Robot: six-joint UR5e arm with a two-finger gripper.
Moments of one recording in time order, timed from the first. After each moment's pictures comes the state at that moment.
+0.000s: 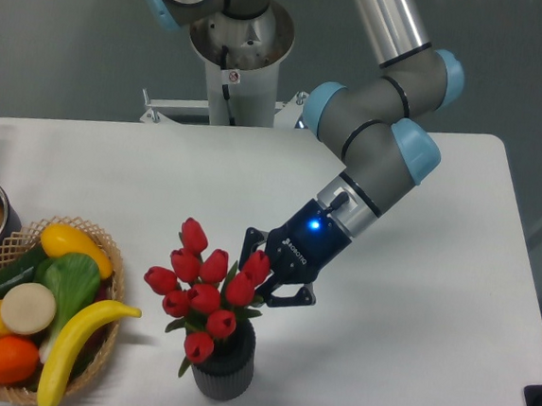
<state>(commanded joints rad) 2.62 -1.98 -1.66 -0.76 0.44 1.18</state>
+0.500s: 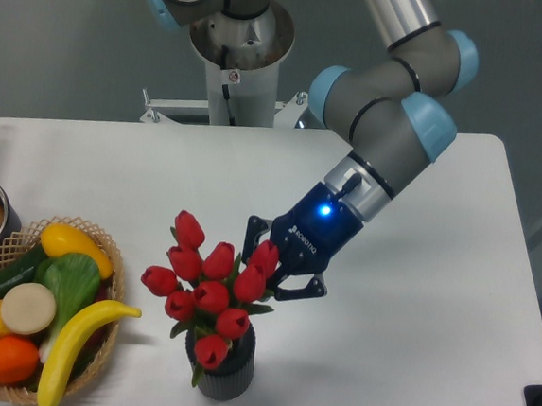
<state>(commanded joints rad) 2.61 -1.92 -1.56 -0.76 0.45 0.95</state>
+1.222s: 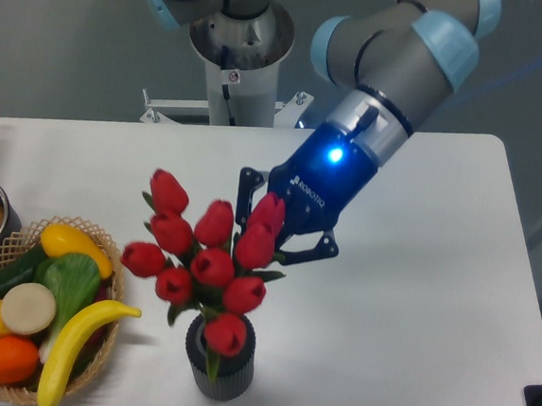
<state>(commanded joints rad) 2.60 -1.83 -1.47 -0.77 0.45 0.70</state>
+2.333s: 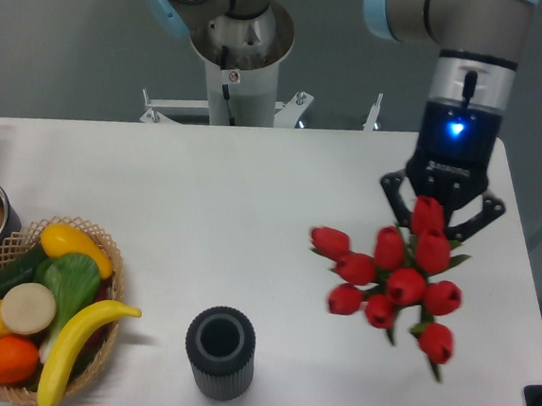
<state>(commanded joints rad) 2.76 -1.82 -1.49 -0.92 1.24 1.02</state>
